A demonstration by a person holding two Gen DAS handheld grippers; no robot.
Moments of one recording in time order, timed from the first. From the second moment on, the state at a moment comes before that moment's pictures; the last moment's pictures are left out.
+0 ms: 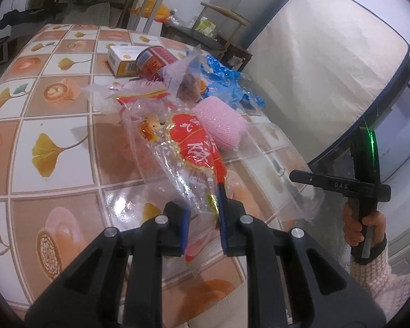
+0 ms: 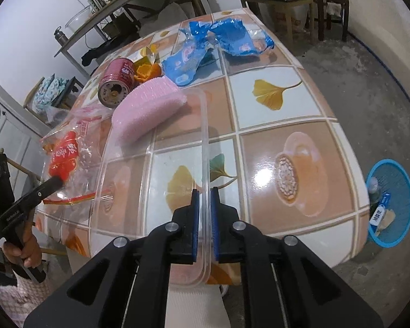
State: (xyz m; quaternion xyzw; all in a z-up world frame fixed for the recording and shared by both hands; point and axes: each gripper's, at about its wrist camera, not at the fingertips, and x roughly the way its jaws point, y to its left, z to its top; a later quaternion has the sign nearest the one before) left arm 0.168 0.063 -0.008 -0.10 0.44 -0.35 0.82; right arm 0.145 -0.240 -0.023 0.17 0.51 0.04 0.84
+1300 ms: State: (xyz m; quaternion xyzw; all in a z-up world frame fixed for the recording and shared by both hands) left arm 0.134 0.030 0.050 -0.09 0.34 -0.45 0.82; right arm 0.092 -0.288 0.008 0.24 0.41 0.01 0.88
